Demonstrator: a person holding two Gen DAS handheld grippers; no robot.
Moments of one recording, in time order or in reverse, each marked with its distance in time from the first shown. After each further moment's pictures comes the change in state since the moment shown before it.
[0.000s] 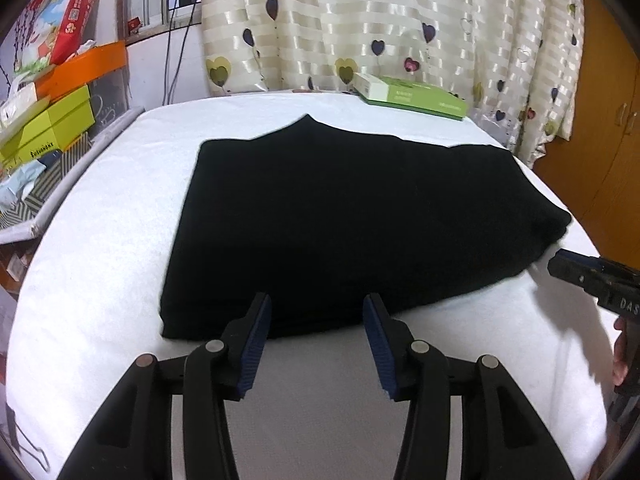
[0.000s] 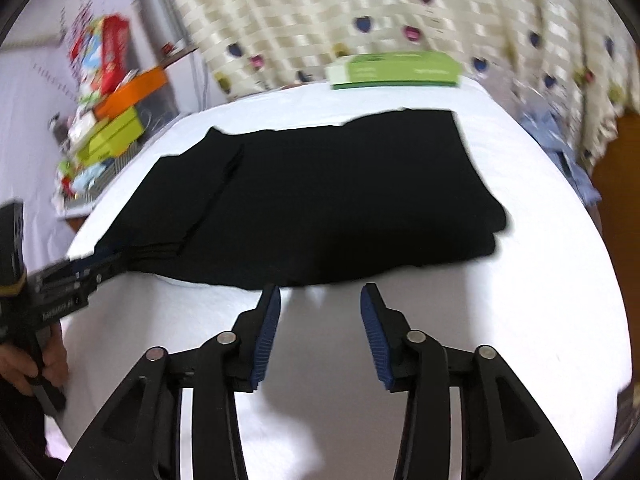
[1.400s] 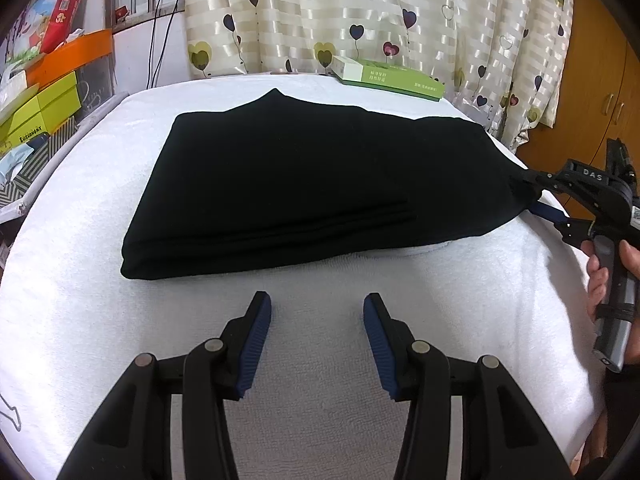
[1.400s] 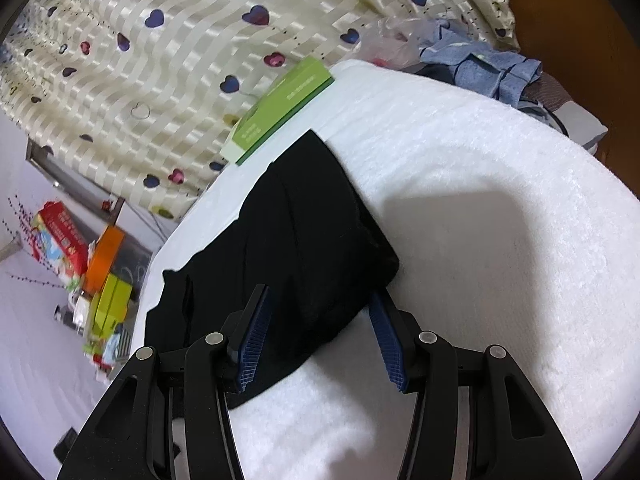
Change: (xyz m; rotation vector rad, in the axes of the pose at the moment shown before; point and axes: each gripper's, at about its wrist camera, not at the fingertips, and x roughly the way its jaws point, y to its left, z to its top) left arm -0.007 -0.022 -0.022 -0.003 0.044 -0.042; right arm 0.009 -0.085 0.021 0.581 -0.135 0.070
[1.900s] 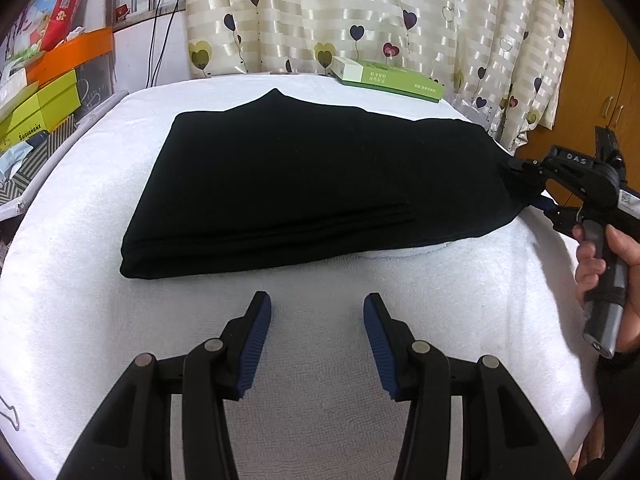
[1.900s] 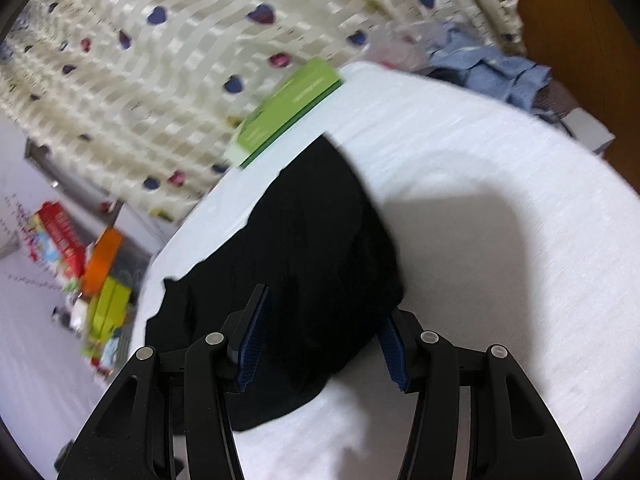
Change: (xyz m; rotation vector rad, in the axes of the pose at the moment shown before) left arm -0.001 0.002 -0.001 -0.006 -0.001 -0.005; right arm 0.015 0.014 0.005 -0.026 0.014 0.009
